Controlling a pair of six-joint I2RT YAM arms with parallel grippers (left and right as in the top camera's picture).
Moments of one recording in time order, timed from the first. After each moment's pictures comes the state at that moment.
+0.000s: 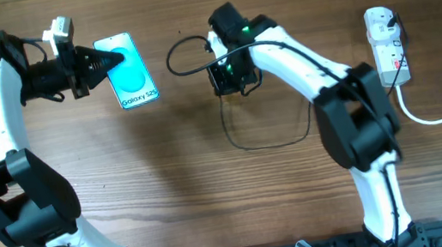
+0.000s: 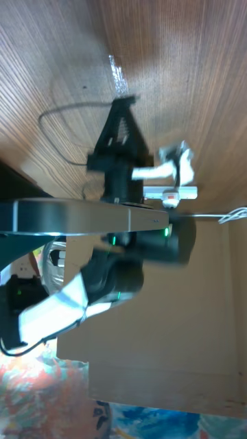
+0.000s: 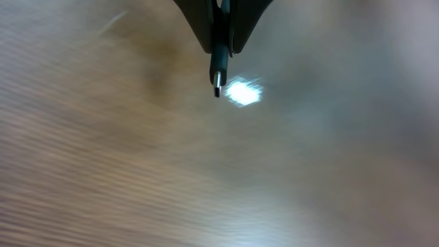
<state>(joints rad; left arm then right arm) 0.30 1.97 1.74 -1.46 1.31 0.22 0.49 2.22 1.79 -0.90 -0.41 0.22</state>
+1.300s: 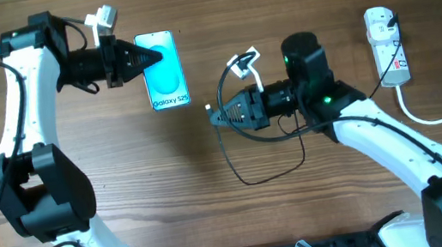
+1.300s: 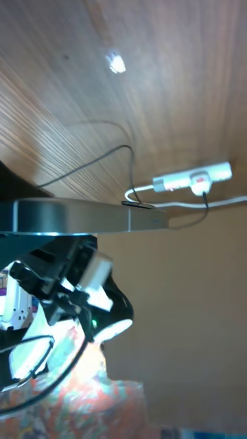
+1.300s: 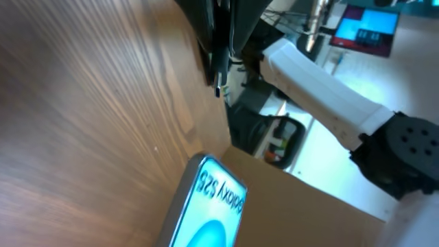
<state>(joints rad) 0.12 1.97 1.74 -1.38 1.33 0.27 0.44 1.53 0.87 0.18 -1.19 0.59</state>
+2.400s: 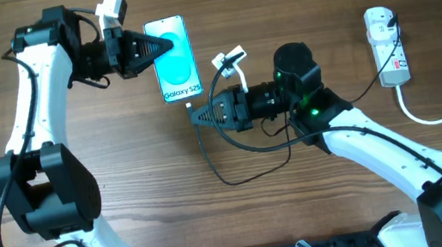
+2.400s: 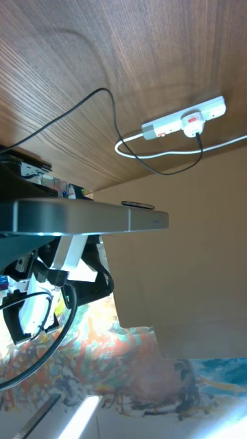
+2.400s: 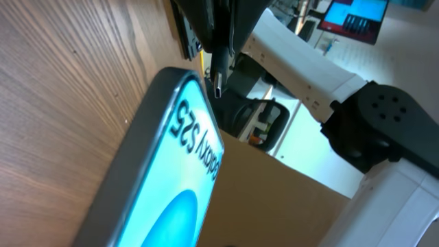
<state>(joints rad) 0.06 1.97 1.74 -1.36 1.52 0.28 0.53 1.53 0.86 0.48 -1.09 0.85</state>
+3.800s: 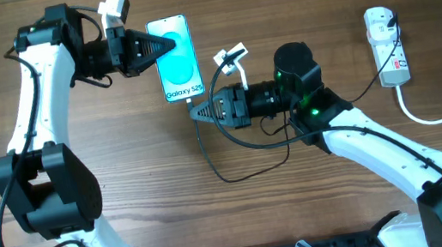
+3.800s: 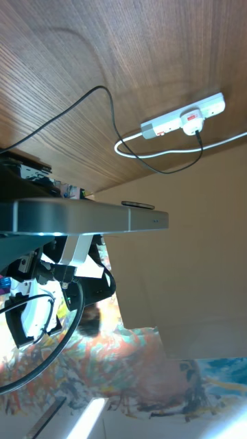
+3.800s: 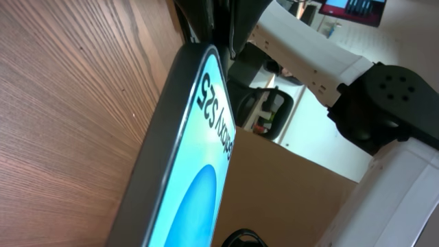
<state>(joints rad) 0.05 1.97 1.74 -1.33 1.52 0.28 0.53 1.53 0.86 0.48 -1.05 0.88</state>
